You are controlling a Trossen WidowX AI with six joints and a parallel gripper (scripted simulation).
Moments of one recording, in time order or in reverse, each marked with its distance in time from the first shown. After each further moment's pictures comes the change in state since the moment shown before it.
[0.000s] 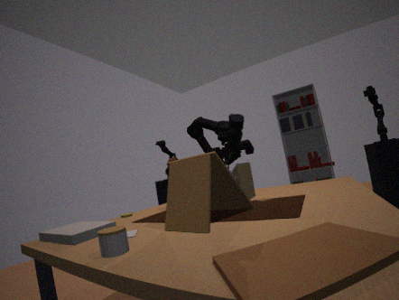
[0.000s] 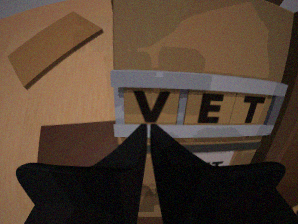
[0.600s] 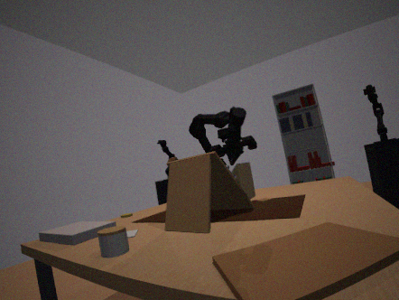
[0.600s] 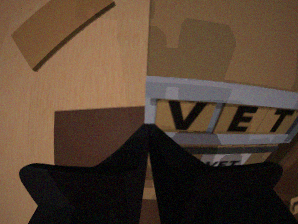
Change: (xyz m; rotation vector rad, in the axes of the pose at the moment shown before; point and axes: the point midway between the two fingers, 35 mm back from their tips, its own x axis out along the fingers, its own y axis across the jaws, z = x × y) arm 0.014 0.028 0.018 -0.010 0.216 0.044
